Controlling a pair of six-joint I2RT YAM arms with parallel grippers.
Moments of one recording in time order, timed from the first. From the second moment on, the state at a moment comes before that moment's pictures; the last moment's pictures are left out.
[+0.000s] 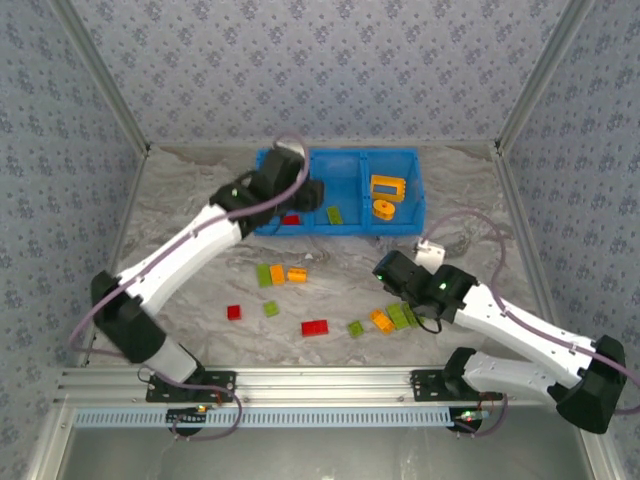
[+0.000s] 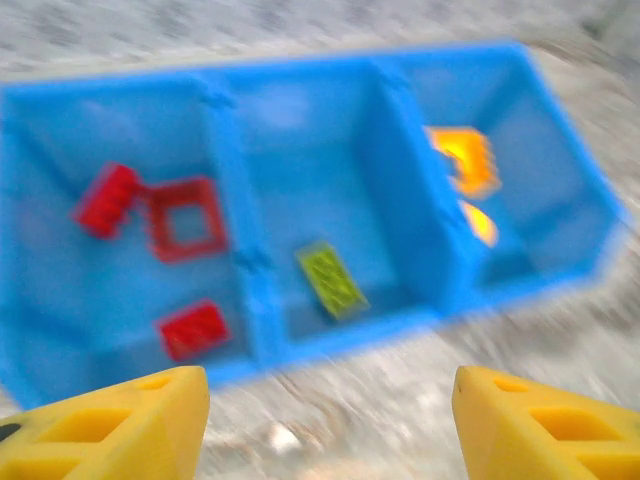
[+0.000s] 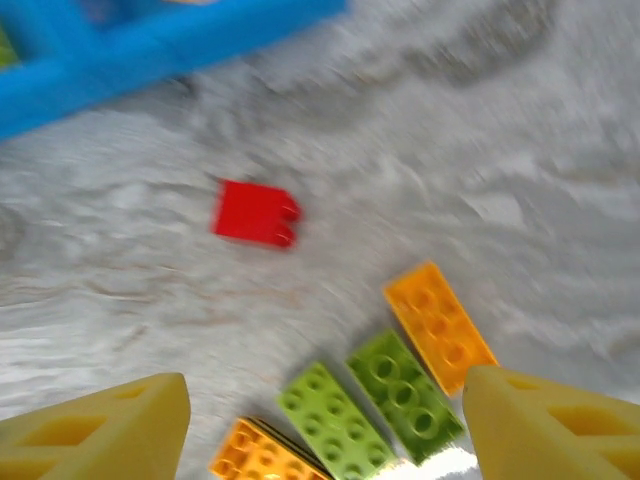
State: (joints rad) left arm -0.78 1.51 1.47 -0.62 -0.22 -0.41; right arm 0.86 1.00 0.84 -1.07 0.52 1.15
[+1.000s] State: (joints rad) left arm -1.32 1.23 0.93 -0.39 -0.30 -0.51; right arm 0.49 1.08 0.51 -0.77 0.04 1.61
